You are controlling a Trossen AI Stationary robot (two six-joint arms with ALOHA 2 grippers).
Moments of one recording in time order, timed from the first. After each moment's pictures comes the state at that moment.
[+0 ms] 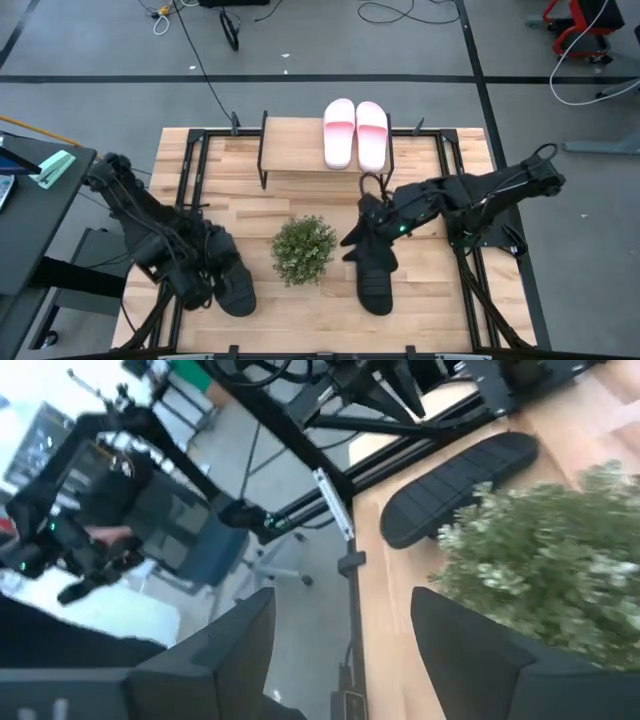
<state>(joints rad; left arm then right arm) -0.85 1.34 1.37 -1.28 -0.58 -1.25 0.30 1.40 1.44 -0.41 -0.12 0.76</state>
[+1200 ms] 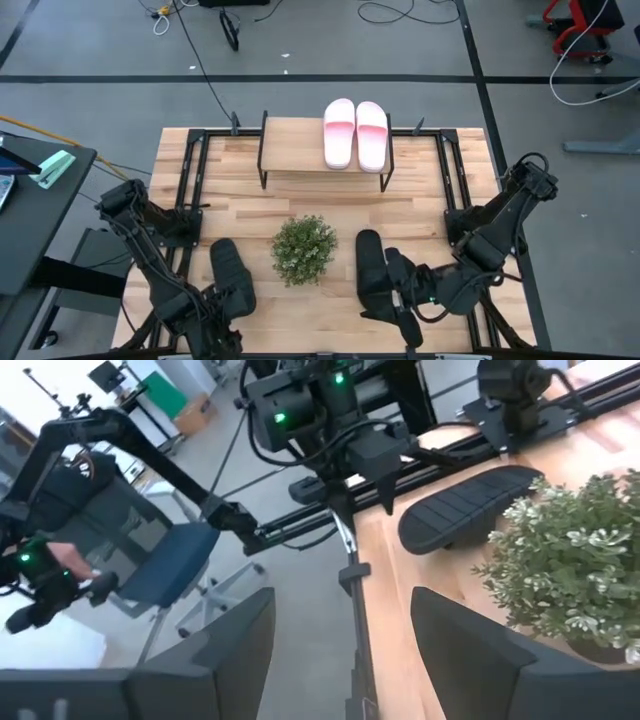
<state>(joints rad) -0.98 1.65 1.37 -0.92 -0.20 -1.49 0.77 1.50 1.51 -0.40 0.51 0.79</state>
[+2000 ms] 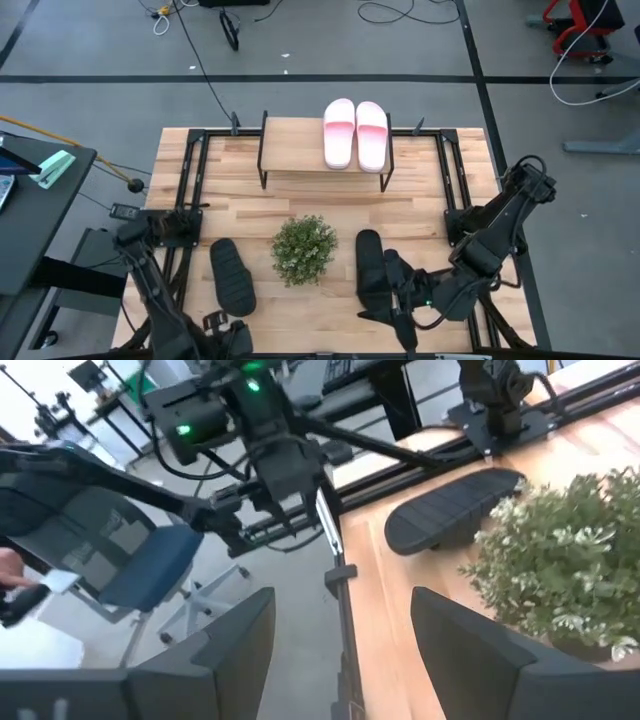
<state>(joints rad) -1.02 1.97 1.92 -1.23 -0.16 -1.34 0.78 1.53 1.51 -0.40 0.54 0.78</state>
